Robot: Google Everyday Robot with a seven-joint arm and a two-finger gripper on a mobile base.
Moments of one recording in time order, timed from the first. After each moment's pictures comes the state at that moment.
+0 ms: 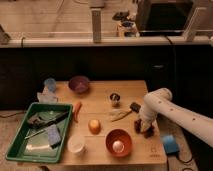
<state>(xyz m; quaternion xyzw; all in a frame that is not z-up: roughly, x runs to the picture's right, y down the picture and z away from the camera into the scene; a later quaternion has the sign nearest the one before) 0.216 0.196 0.838 -0.31 -0.08 -0.04 0.94</state>
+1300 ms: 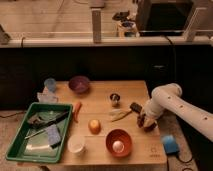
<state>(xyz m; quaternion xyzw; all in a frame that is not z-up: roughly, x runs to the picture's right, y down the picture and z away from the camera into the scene) 0.227 0.163 0.811 -0.29 -0.10 -0.03 0.95</state>
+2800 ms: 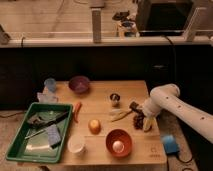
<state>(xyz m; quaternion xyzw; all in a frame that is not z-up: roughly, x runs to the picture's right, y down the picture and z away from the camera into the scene) 0.213 0.163 0.828 -0.28 -0.11 -0.03 0.95</state>
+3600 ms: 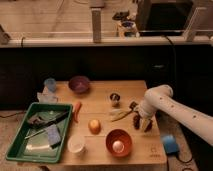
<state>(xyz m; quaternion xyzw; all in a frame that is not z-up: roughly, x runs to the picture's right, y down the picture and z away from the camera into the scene) 0.201 0.173 0.845 -0.29 -0.11 -0.03 0.95</state>
